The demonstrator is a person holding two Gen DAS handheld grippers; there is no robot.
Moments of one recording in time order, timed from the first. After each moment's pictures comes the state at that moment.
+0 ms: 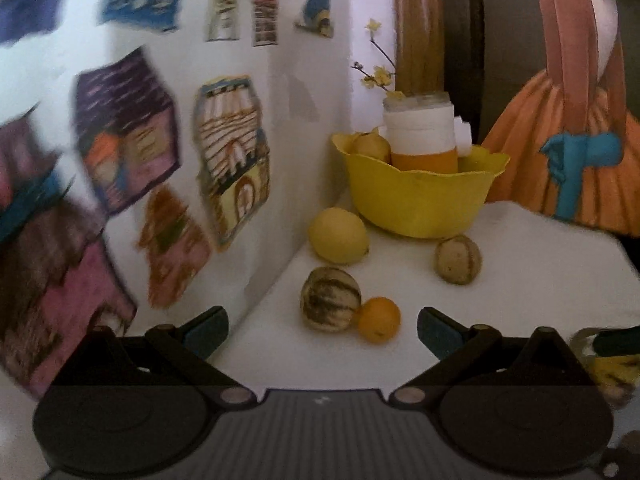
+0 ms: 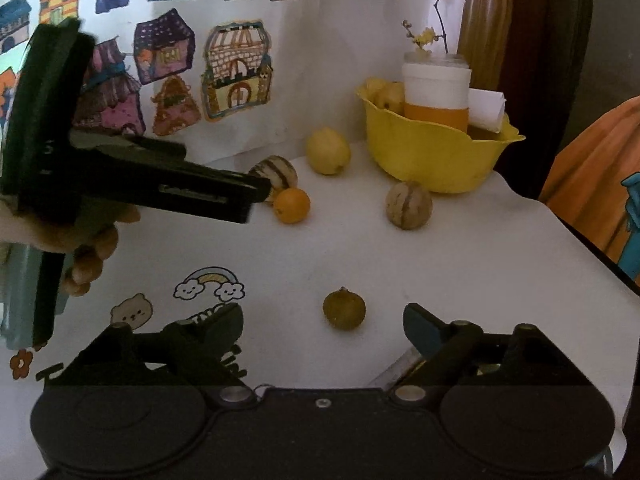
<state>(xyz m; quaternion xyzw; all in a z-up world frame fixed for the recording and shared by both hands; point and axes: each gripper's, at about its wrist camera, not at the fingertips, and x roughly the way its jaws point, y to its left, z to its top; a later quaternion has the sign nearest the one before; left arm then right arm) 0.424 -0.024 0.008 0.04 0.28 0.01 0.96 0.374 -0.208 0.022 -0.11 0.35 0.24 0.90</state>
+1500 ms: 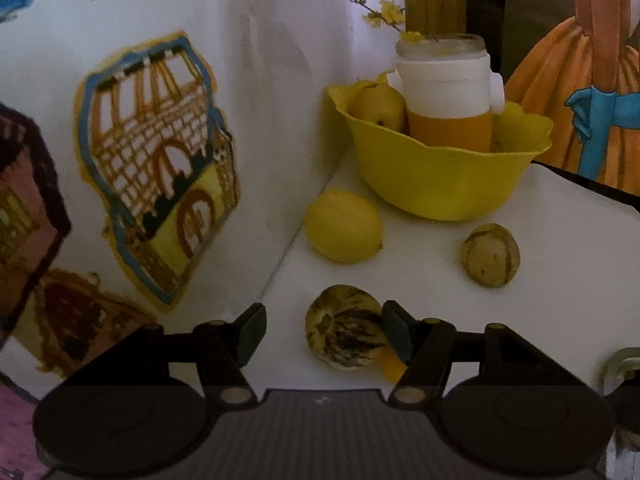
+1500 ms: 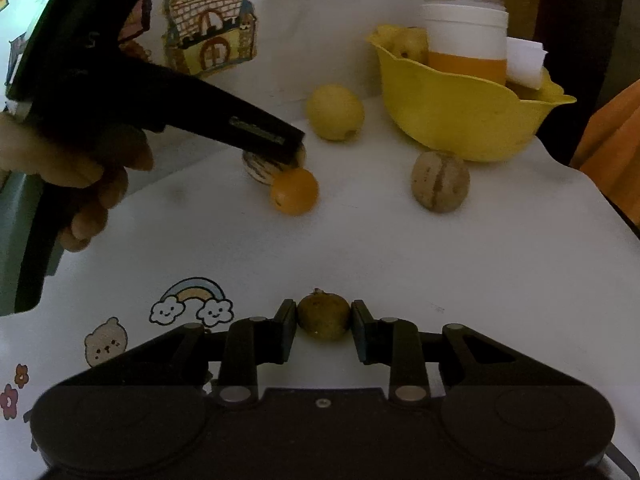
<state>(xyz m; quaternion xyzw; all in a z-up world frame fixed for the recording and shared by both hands) 0.508 -0.027 0.007 0.04 0.39 0.01 0.92 0.431 -0.180 -0.004 -0.10 0.42 0.25 0.86</state>
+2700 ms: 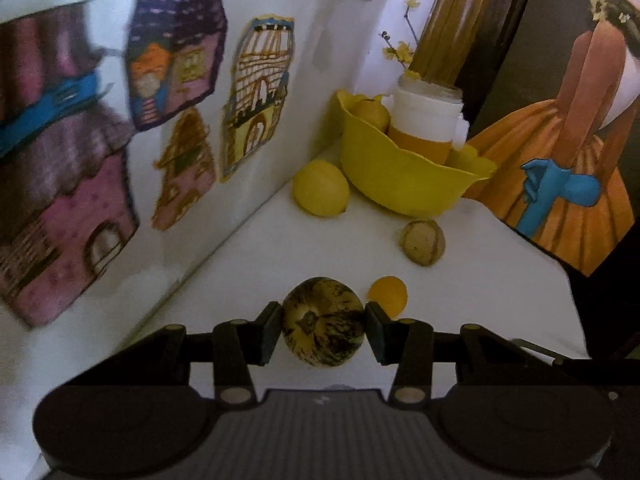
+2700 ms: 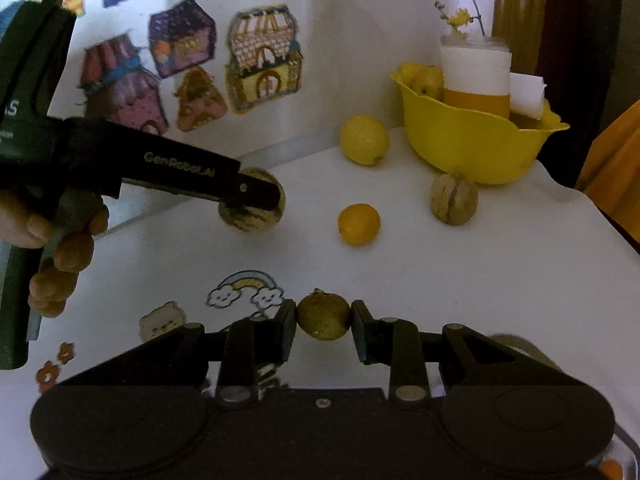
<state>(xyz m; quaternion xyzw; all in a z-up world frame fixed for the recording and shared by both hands) 0.408 0.013 0.020 -0.13 0.37 -0.04 0.92 0.380 -0.195 0.021 -0.09 0.38 0.29 0.87</state>
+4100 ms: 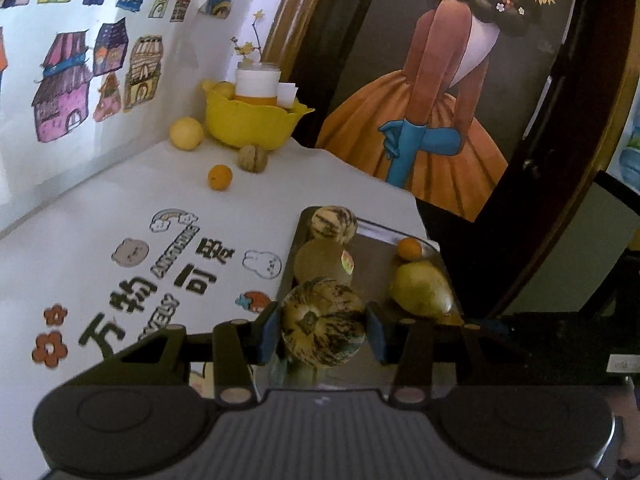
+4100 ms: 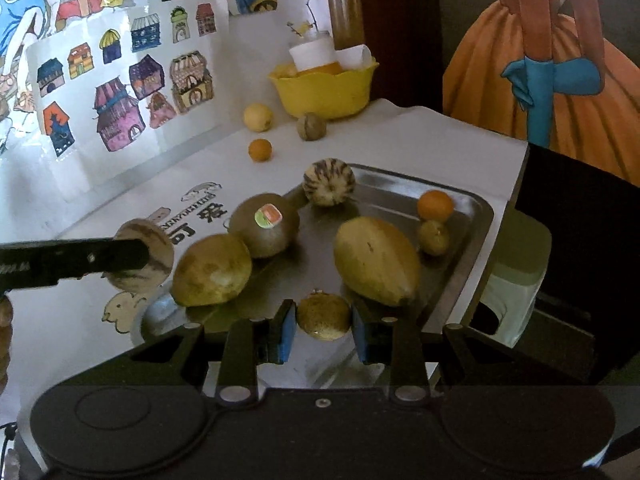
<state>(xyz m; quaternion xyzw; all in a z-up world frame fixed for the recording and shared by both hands) 0.180 -0.098 0.025 -0.11 0.32 -0.15 0.93 0.198 -0.361 0.021 0.02 0.37 0.18 0.91</state>
